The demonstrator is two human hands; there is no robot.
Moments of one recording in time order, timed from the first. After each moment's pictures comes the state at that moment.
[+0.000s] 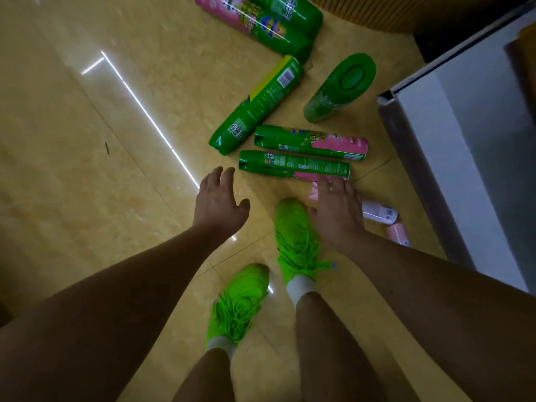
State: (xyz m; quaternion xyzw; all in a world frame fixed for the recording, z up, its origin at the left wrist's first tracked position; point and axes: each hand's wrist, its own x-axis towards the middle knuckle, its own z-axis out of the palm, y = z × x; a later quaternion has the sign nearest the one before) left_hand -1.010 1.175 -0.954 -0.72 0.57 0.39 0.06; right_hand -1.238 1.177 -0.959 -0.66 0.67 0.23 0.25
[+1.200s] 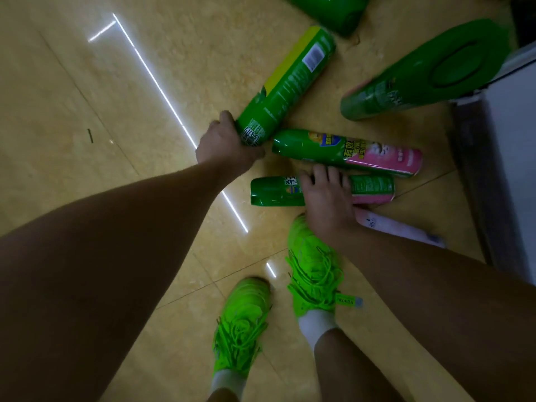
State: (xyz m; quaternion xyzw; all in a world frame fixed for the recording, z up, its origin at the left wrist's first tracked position) left_hand -0.991 1.064 -1.075 -0.80 0.49 0.34 0.08; right_hand -1.191 1.142 -1.079 -0.78 0.57 0.18 0.18
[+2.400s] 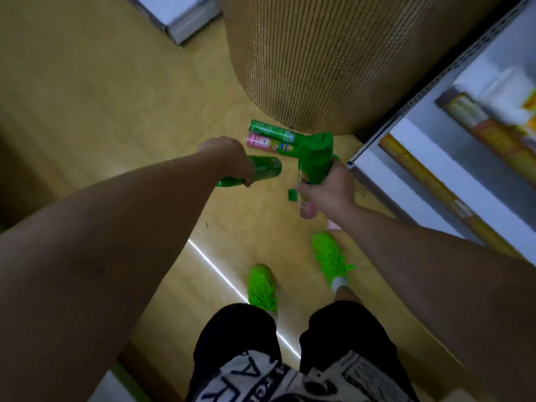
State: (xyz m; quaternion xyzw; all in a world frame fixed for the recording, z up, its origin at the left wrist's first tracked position) left_hand -0.871 1.014 -0.511 -0.60 0.70 0.25 0.29; right_hand -1.065 1.130 -0.559 -0.43 0.81 -0.21 0.33
